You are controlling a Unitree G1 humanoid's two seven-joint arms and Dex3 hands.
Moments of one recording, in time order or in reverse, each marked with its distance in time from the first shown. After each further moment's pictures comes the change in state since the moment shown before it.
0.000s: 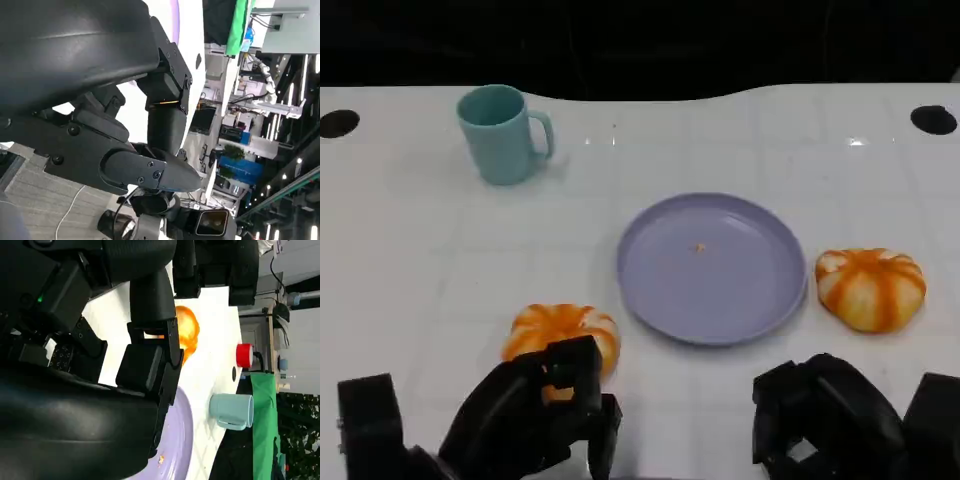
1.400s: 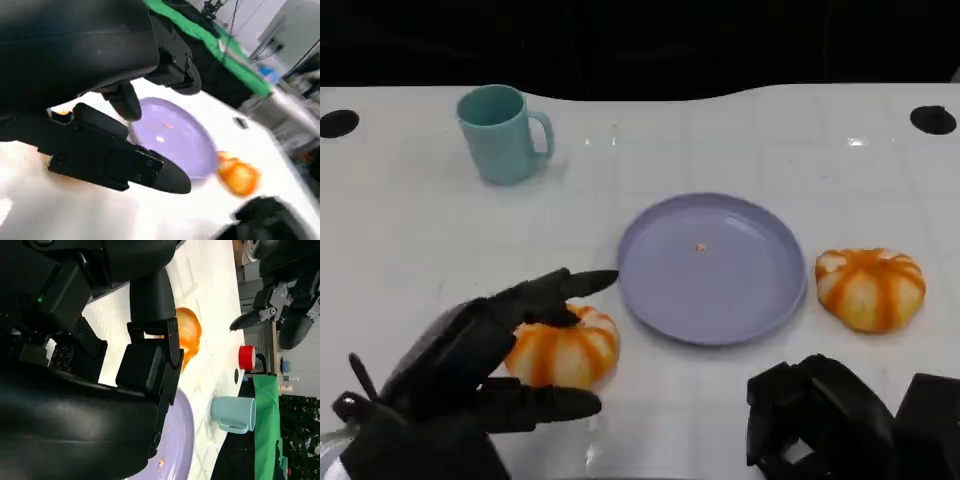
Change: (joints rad) left arm 0.024 0.222 -0.006 -0.409 0.769 -0.151 0.436; right arm -0.005 0.004 0.011 0.006 -0.017 0.002 -0.008
